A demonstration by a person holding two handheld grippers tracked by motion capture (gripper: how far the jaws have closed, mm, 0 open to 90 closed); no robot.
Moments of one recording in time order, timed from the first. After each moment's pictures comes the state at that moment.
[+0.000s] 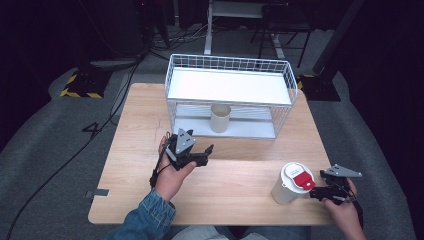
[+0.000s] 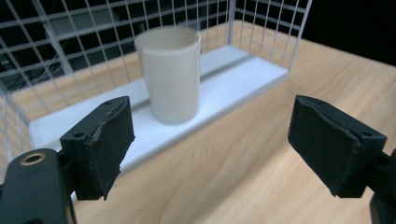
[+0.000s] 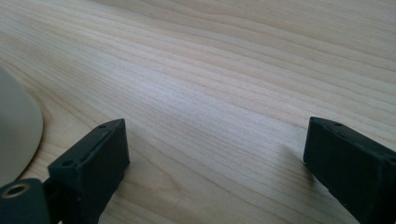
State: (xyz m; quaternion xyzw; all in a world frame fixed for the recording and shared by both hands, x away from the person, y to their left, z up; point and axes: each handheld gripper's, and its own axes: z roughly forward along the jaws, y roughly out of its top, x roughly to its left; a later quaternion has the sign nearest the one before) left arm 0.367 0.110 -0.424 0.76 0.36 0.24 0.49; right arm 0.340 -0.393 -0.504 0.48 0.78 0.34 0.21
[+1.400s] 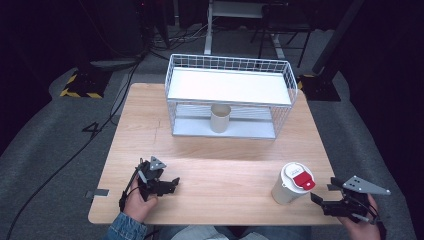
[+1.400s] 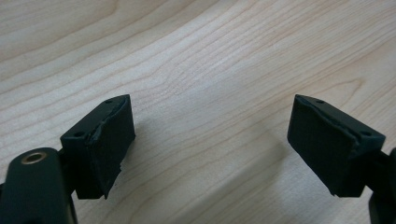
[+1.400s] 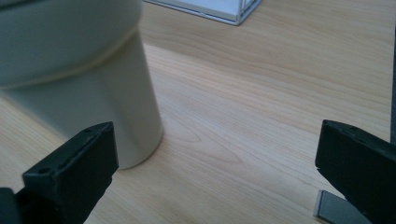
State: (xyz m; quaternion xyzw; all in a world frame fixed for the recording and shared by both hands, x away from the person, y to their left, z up) left arm 0.338 0.187 -0.500 0.81 0.46 0.15 0.33; right arm 0.278 -0.390 -0.450 0.44 0.77 0.41 0.21
